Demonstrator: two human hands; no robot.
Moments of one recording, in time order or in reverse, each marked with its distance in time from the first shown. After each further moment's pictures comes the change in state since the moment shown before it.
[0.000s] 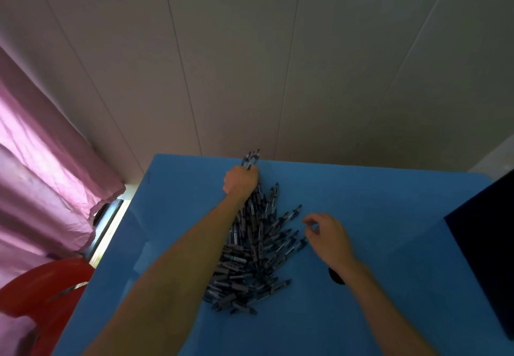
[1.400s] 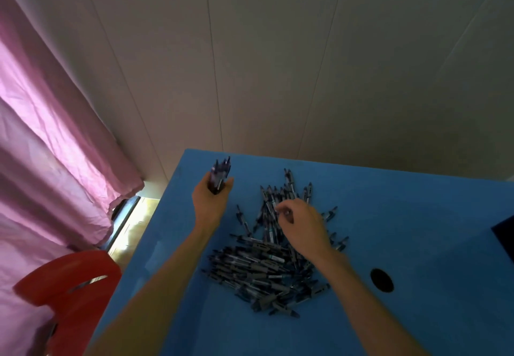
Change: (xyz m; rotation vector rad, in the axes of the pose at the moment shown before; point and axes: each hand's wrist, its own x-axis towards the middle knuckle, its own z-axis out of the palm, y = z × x) left_hand -0.032 -0.134 -0.088 -0.598 0.241 0.212; right_hand 0.012 -0.118 0.073 -0.009 0.007 -0.233
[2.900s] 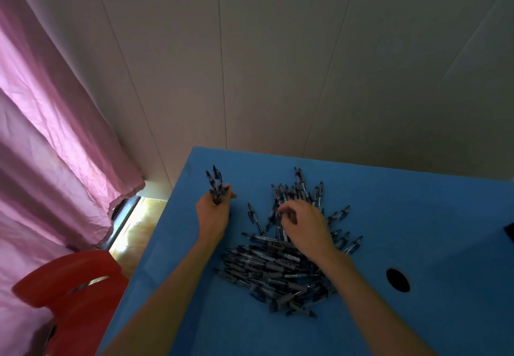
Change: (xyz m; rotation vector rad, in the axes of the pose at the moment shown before) left_hand -0.009 -0.030 -0.024 0.003 -0.003 -0.067; right_hand 0.000 -0.014 0.024 -0.039 -0.015 0.008
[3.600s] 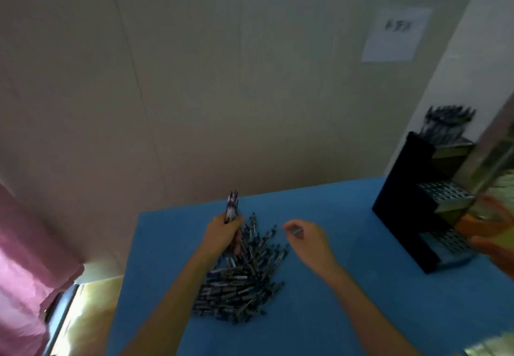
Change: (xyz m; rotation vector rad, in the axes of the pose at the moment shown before) left_hand -0.084 0.172 0.020 0.137 -0.739 -0.021; right_hand -0.107 -0.020 -0.154 0.163 0.244 0.310
